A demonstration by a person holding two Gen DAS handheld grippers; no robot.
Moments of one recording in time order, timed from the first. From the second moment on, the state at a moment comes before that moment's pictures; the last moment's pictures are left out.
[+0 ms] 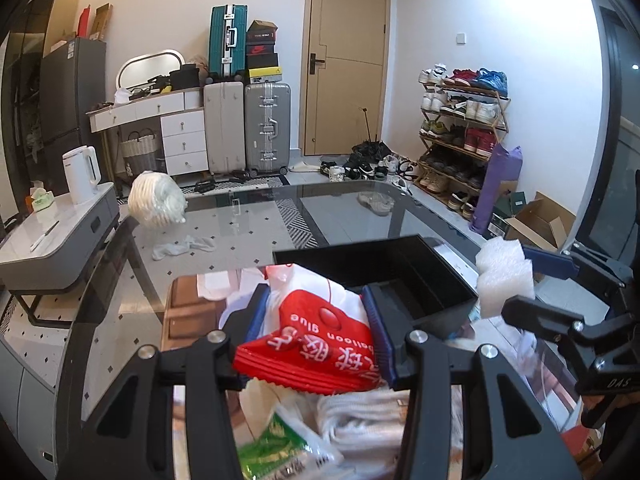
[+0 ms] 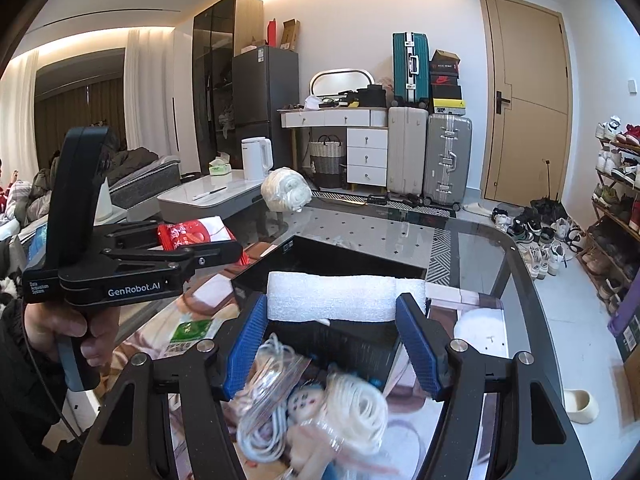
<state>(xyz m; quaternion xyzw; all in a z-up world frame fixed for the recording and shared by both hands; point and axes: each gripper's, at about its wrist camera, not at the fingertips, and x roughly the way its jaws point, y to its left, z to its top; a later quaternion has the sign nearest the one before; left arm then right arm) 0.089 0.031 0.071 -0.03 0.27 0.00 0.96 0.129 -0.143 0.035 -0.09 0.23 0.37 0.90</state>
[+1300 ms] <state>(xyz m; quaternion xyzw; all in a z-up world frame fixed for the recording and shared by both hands) 0.130 0.030 0.054 -0.04 0.28 -0.01 0.96 0.198 -0.117 0.004 -0.17 0.25 0.32 0.90</state>
